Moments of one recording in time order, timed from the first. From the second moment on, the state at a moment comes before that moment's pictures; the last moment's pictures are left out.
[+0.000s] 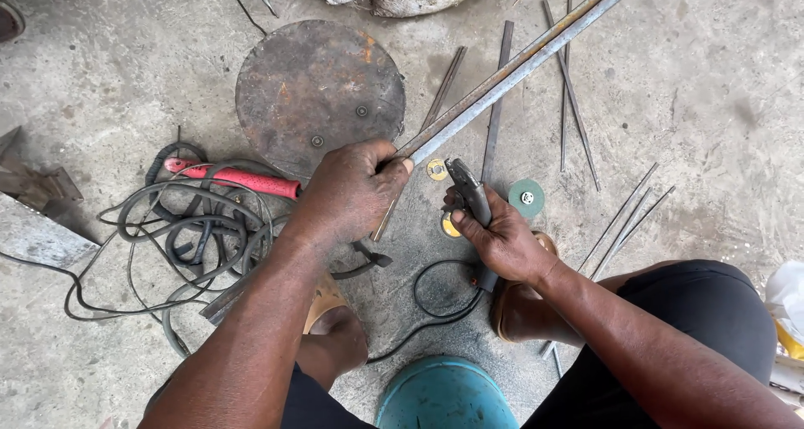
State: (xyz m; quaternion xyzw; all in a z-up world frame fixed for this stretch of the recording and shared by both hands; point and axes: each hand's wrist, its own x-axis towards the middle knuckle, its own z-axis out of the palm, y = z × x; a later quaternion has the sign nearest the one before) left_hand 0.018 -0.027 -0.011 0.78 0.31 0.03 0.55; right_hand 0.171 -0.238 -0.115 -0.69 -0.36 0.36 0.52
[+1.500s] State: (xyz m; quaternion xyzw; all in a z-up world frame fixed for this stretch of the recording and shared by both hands) left_hand 0.031 -0.039 -0.015 0.80 0.27 0.00 0.53; right_hand 0.171 -0.233 -0.111 -0.77 -0.37 0.30 0.42
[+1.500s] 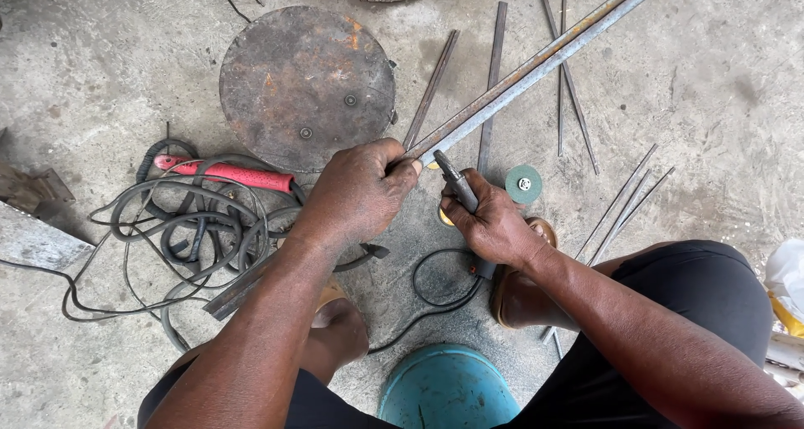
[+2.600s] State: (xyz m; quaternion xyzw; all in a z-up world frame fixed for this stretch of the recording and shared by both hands) left_hand 0.032 -0.177 -0.062 0.60 0.29 -0.01 0.74; right_hand 0.178 -0.217 -0.087 -0.79 -0.30 0.26 0.46
